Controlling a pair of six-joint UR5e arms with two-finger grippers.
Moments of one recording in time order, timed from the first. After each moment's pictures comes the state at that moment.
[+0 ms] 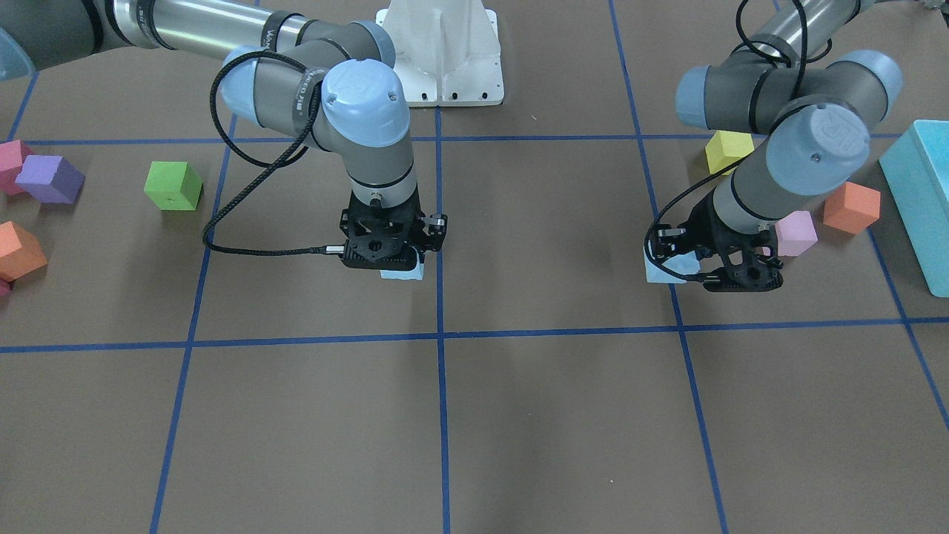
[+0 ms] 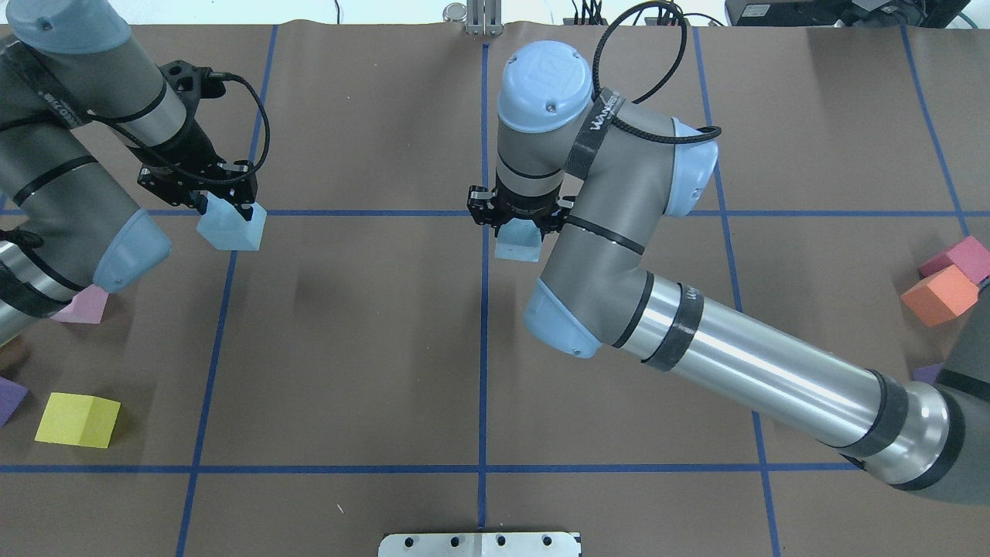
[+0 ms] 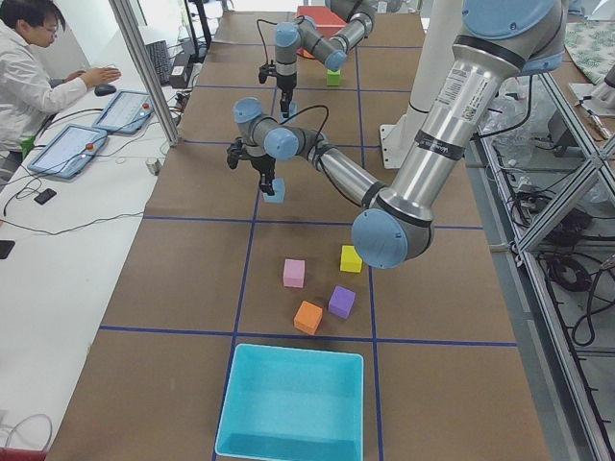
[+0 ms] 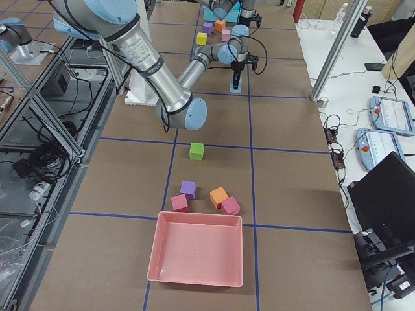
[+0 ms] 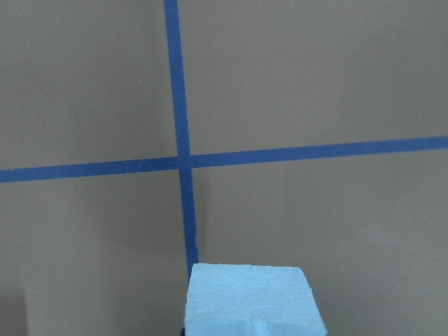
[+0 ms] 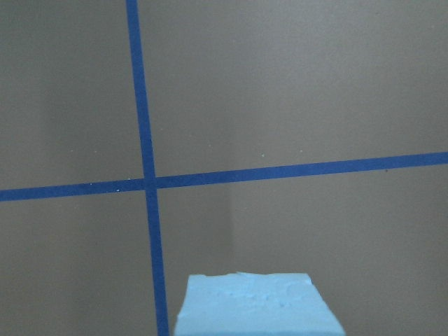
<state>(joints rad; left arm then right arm) -0.93 -2.05 -1.67 -1.51 -2.27 -0.83 0.62 -0.70 1.48 -1.65 1.95 1.23</state>
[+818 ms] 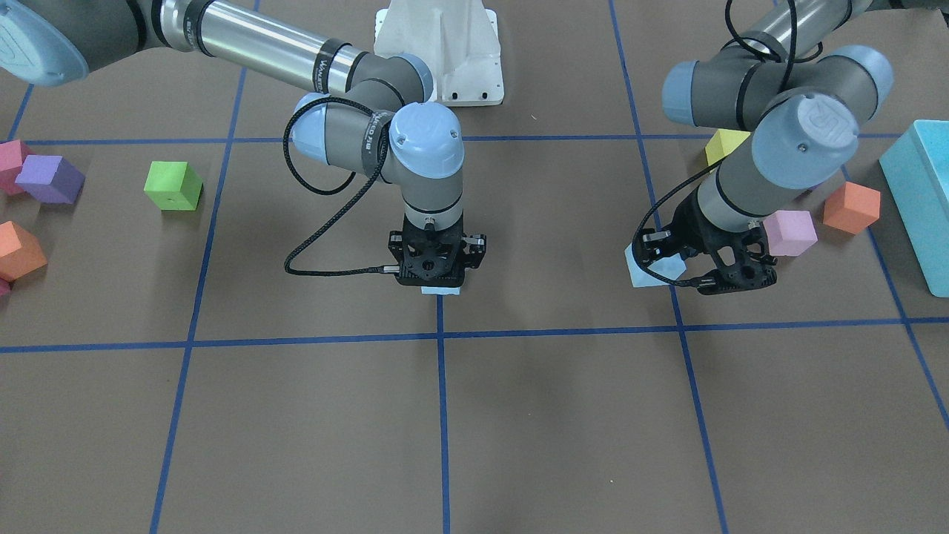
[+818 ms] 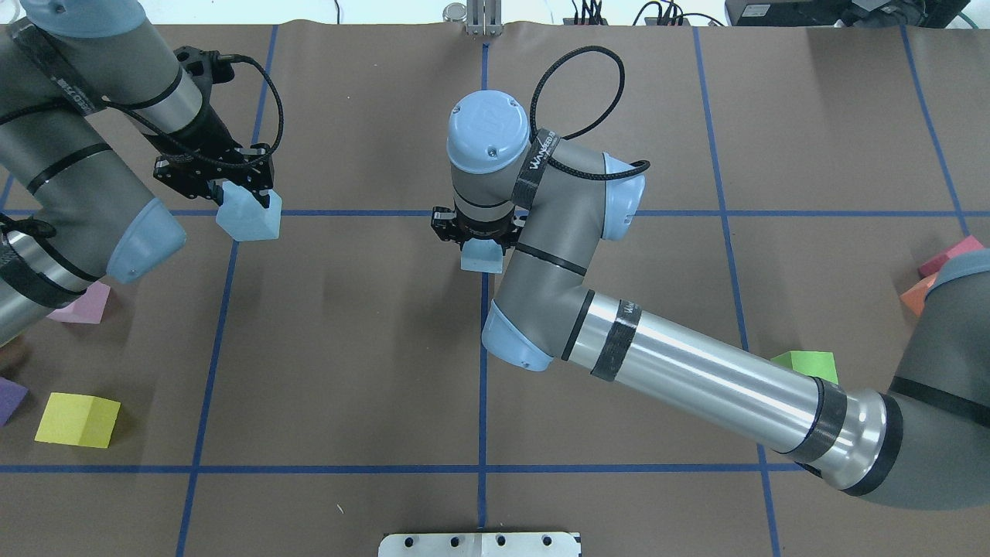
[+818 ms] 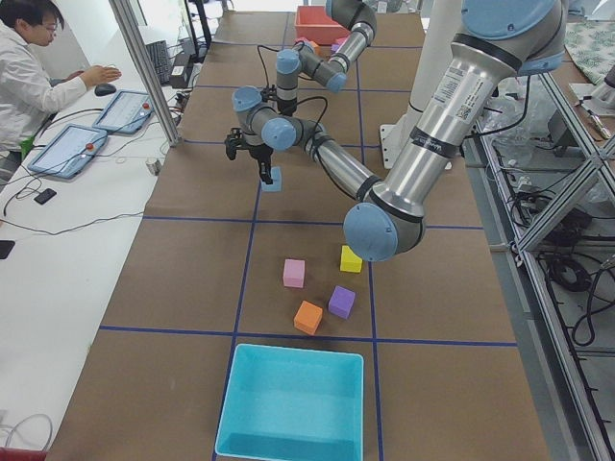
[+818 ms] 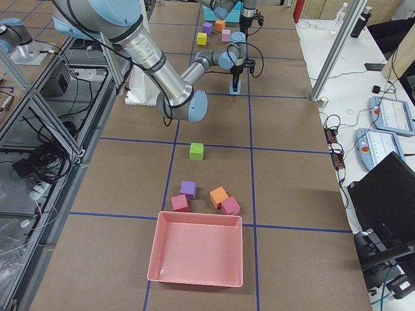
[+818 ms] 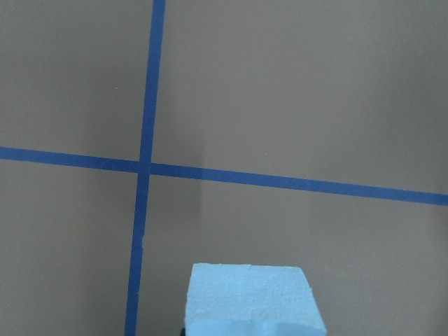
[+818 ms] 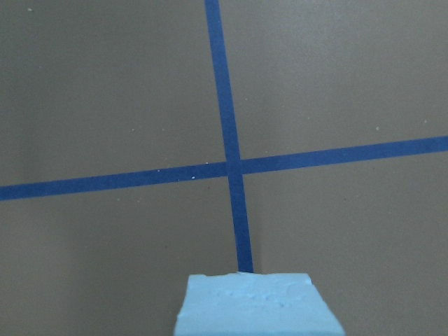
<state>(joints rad) -0.93 -2.08 -1.67 -1.51 -2.27 -0.92 0.56 -0.63 1.28 -1.47 1.90 1.26</state>
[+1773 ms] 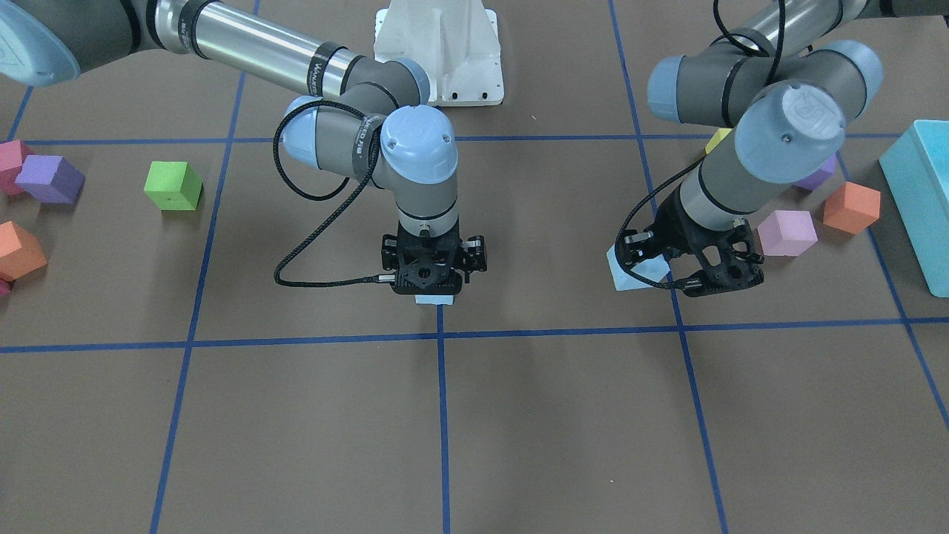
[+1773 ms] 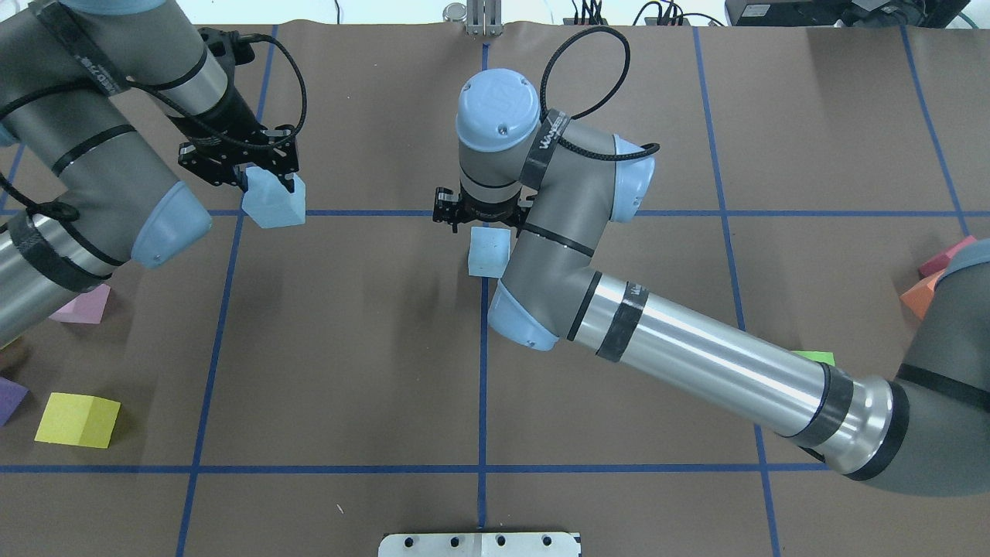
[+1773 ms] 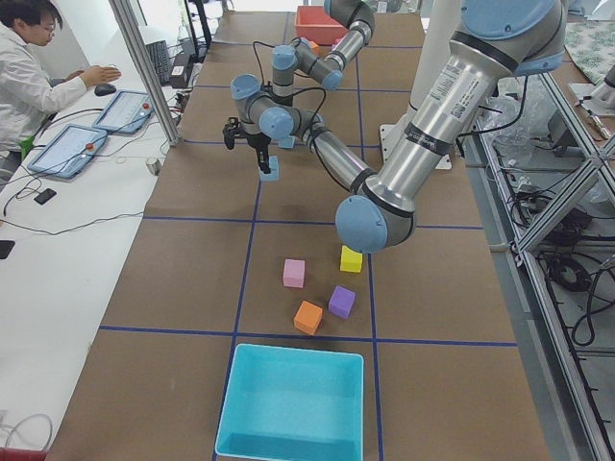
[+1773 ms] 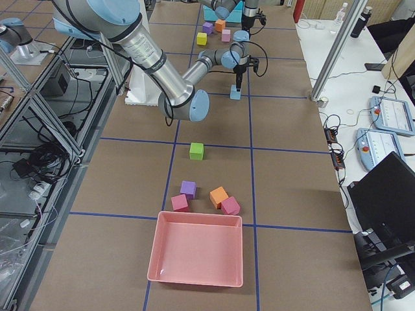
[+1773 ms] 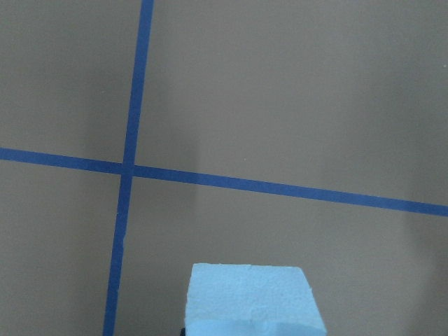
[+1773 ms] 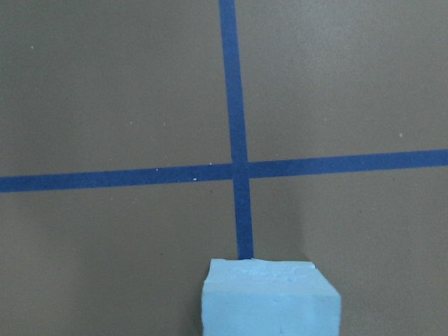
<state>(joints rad) -0.92 -2.18 -1.63 -1.49 -2.27 -1.01 0.62 -0.63 1.29 -1.47 1.94 1.21</state>
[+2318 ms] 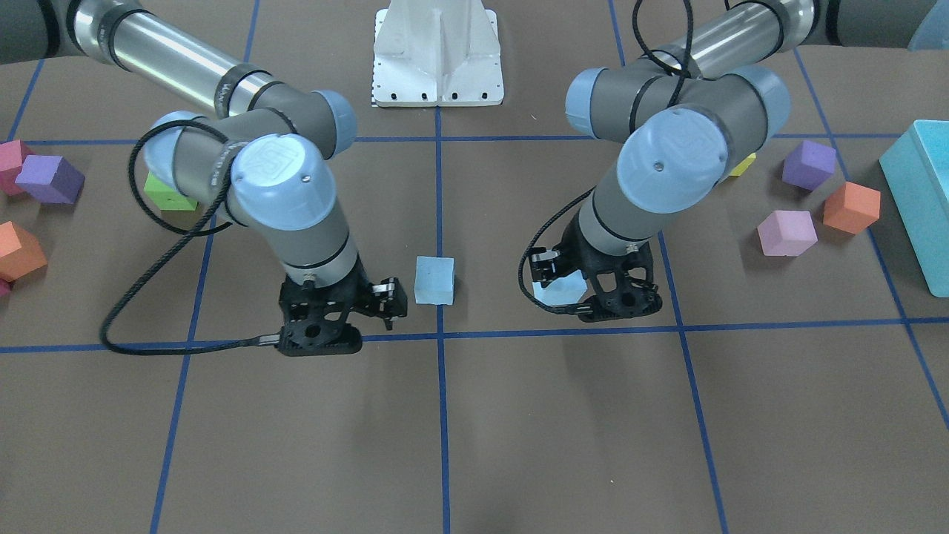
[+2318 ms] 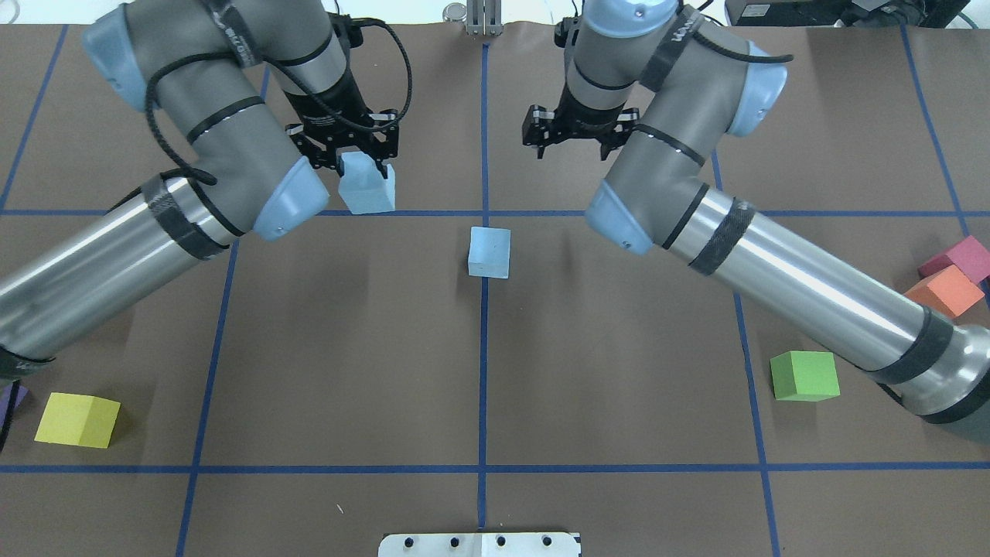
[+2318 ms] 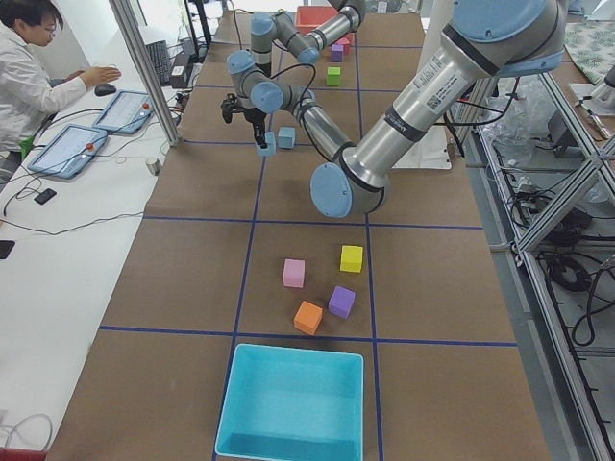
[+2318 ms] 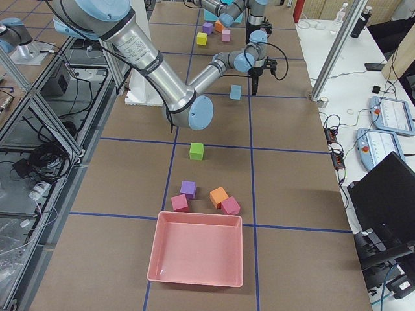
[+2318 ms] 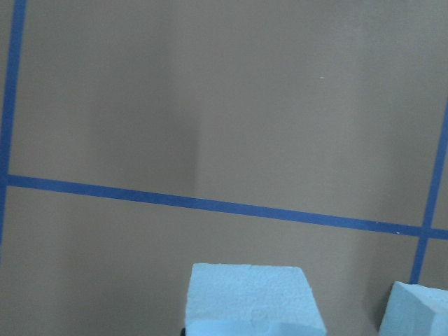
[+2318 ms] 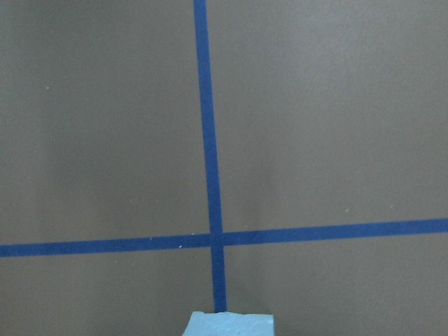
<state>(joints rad) -0.84 -2.43 -1.43 -1.49 -2.25 -1.02 0.84 -0.76 1.35 -1.47 2.04 0.95</state>
